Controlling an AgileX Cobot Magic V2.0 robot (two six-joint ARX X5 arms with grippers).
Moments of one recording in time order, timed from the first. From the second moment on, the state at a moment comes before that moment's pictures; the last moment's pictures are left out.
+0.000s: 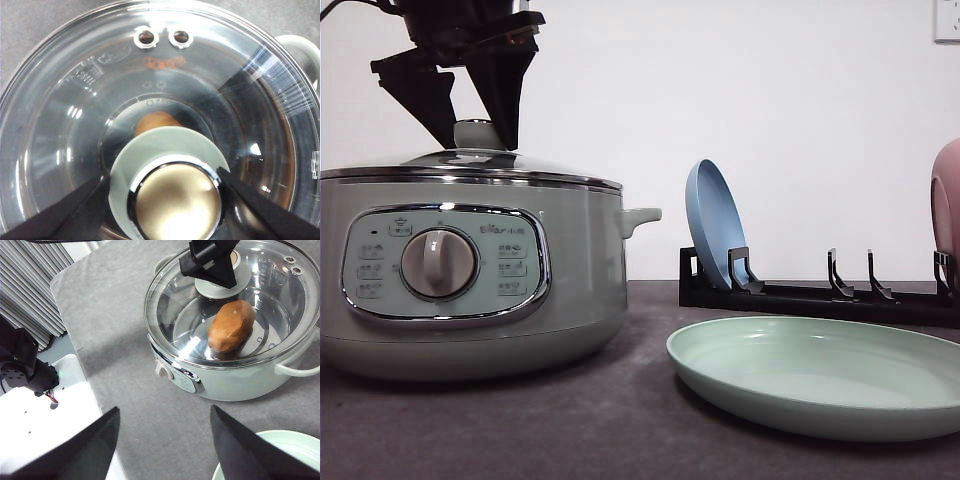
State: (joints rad) left_arx -0.40 1.71 1.70 -1.13 0.05 0.04; right_arx 0.72 1.18 1.28 -0.77 -0.44 0.03
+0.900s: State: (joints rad) left_arx -0.41 1.69 1.71 -1.15 0.06 0.05; right_arx 0.72 1.18 1.28 -0.77 -0.44 0.03
